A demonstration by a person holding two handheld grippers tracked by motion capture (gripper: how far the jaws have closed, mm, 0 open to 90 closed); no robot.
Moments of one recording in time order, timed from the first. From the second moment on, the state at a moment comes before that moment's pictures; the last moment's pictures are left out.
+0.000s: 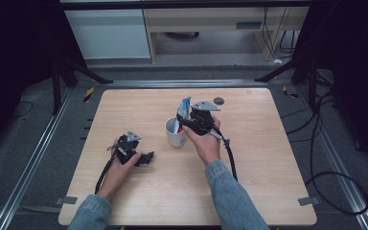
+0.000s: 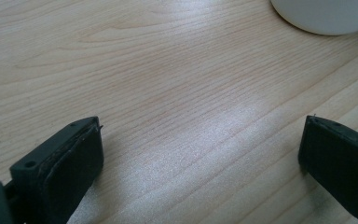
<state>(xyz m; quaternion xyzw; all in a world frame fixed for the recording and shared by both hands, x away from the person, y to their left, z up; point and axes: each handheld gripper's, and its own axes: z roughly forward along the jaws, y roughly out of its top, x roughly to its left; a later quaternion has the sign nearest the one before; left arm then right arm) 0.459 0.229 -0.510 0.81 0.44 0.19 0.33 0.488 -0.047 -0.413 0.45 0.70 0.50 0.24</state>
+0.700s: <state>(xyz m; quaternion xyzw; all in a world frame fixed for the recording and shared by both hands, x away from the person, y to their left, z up) 0.459 0.229 -0.510 0.81 0.44 0.19 0.33 0.479 -0.053 -0.399 0.44 0.72 0.46 0.27</state>
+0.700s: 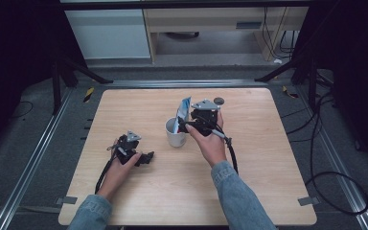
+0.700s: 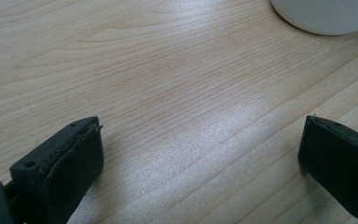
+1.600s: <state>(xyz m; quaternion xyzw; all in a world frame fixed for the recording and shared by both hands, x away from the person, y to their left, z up) 0.459 0.229 -0.510 0.81 0.44 0.19 0.33 0.457 -0.109 -0.396 0.43 0.76 0.41 0.27</state>
